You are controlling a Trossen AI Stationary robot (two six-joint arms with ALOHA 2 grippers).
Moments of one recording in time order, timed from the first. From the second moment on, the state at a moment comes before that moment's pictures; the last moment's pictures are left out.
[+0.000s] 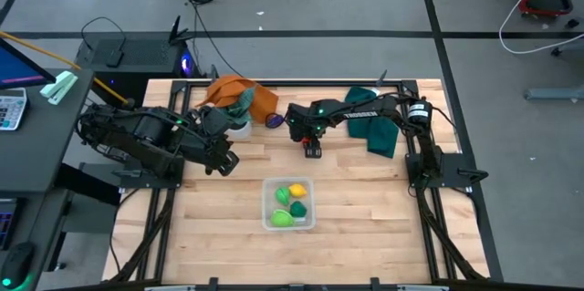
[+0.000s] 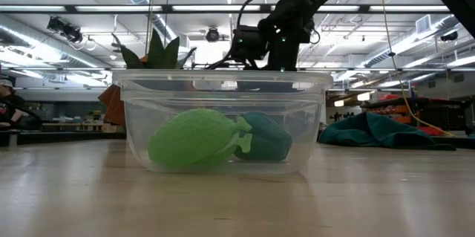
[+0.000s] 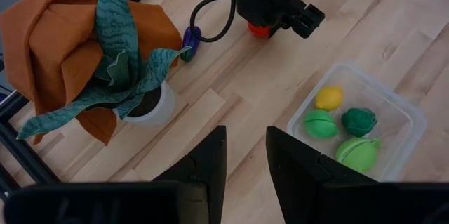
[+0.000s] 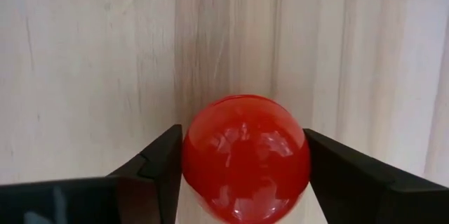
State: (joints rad) left arm -0.32 1.41 1.78 -1.54 -0.54 -0.96; right arm -0.27 2.04 1.46 -0.74 -0.02 -0.29
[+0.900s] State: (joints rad) left arm -0.32 1.41 1.78 -1.54 -0.54 -0.96; right arm -0.07 1.74 1.46 -0.81 -0.10 -0.11
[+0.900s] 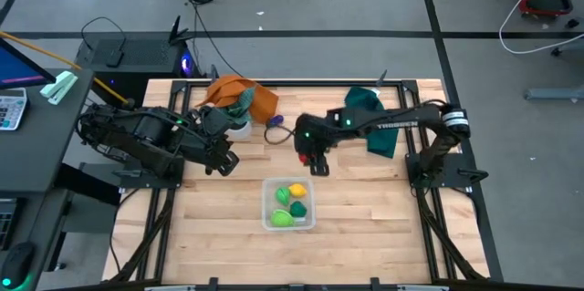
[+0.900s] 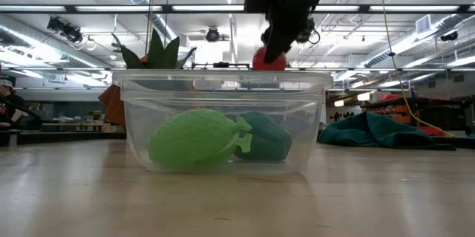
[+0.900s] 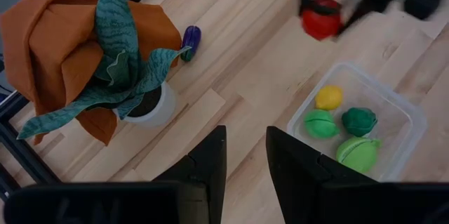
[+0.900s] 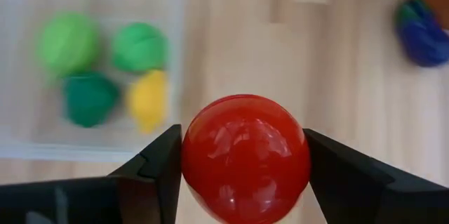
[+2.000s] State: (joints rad) left arm -0.32 1.41 1.78 -1.52 -0.54 -0.96; right arm 0.19 1.78 1.47 -0.62 -0.19 0.06
